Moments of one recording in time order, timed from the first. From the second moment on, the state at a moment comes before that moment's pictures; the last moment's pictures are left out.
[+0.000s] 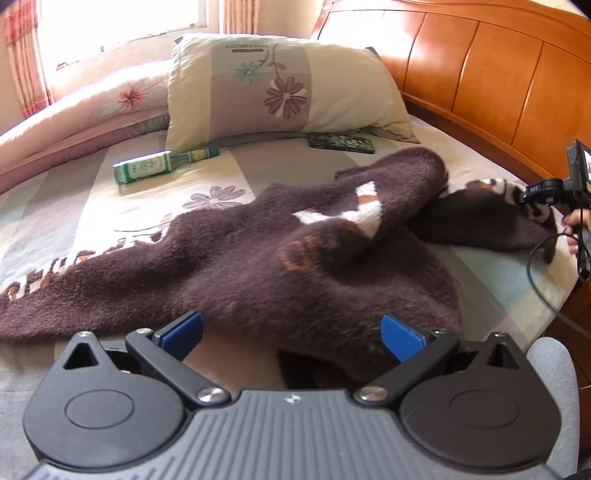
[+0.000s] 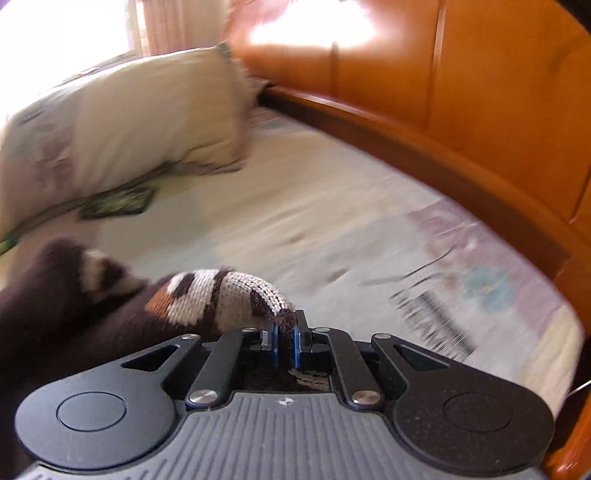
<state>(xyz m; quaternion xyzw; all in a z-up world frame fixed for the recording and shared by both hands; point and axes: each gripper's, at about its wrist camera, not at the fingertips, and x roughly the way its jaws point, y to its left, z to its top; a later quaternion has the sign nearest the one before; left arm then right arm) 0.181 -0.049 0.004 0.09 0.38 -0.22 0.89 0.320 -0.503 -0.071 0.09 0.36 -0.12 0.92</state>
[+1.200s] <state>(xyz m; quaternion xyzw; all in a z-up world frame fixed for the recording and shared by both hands) 0.302 0.004 -0.029 0.06 0.41 -0.23 0.88 0.376 -0.242 0.005 0.00 0.38 0.30 0.87</state>
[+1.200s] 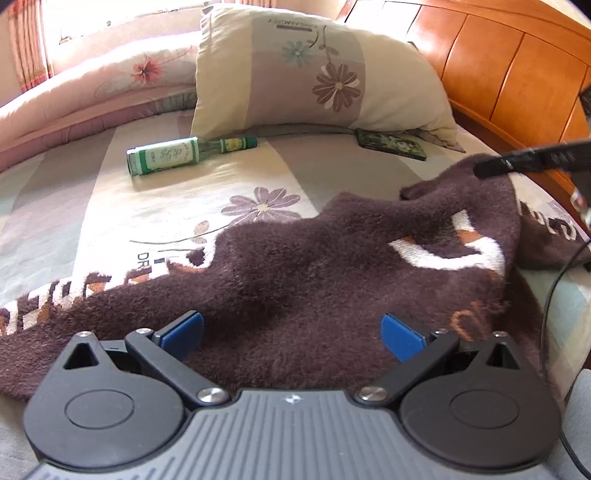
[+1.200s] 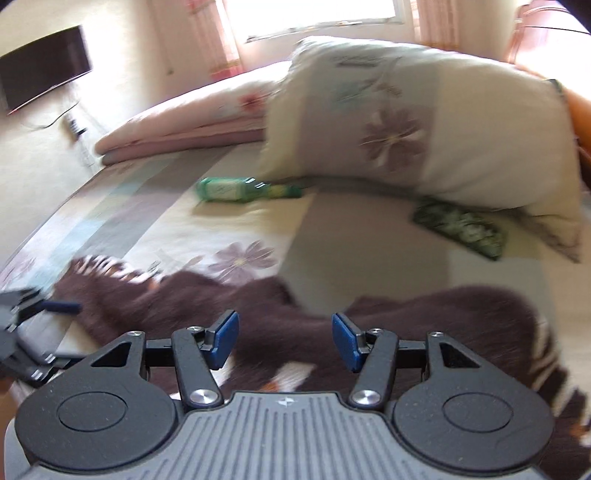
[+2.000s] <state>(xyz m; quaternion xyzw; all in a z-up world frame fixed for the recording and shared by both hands) 0.346 0.017 -0.093 -0.21 0.54 -0.36 0.73 0.416 -0.294 -0.087 0.18 0.51 0.32 0.78</state>
